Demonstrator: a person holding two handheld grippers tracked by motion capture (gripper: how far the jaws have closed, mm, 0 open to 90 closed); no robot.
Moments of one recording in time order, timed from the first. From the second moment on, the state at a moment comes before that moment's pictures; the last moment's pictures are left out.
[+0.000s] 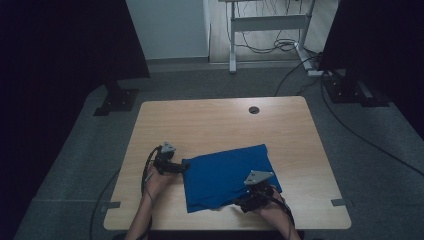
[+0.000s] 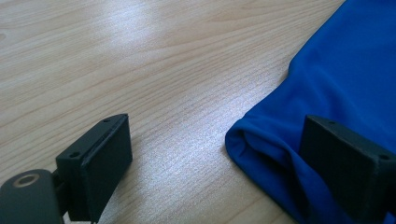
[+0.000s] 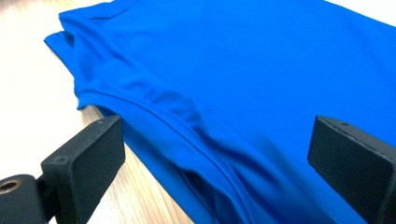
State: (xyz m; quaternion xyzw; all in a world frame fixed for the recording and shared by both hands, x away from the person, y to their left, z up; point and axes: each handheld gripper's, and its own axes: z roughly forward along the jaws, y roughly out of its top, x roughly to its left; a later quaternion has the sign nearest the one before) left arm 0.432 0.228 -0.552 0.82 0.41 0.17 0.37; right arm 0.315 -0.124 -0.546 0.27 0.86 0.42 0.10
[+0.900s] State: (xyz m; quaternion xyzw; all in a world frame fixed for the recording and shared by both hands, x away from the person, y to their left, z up) left arm 0.432 0.228 -0.552 0.82 0.41 0.17 0.37; right arm 0.313 -0.054 -0.548 0.23 0.87 0.42 0.08
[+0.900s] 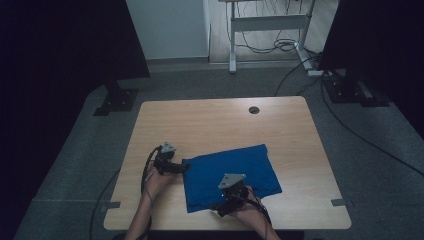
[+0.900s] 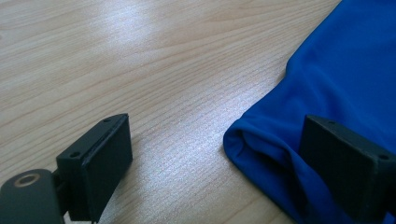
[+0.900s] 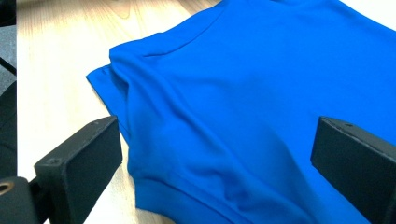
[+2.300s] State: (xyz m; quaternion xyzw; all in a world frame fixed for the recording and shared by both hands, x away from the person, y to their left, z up) left arm 0.432 0.225 -0.553 0.82 0.41 0.17 0.36; right arm 0.306 0.002 -0.550 0.19 0.89 0.42 0.07
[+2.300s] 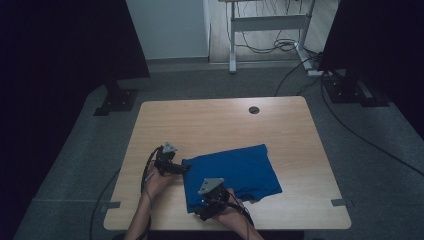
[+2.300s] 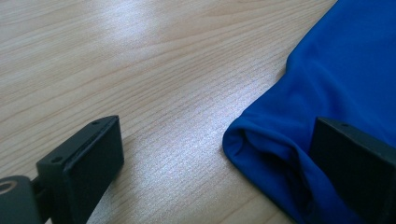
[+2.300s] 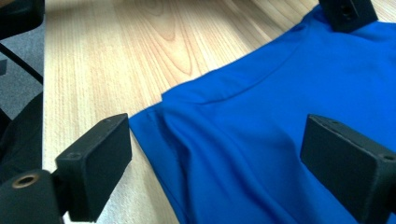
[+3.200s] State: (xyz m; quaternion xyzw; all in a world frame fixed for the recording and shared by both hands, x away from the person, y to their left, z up) left arm 0.429 0.226 -0.552 0.82 0.40 0.17 0.36; right arm 0.295 0.020 -0.556 0.15 0.89 0.42 0.07
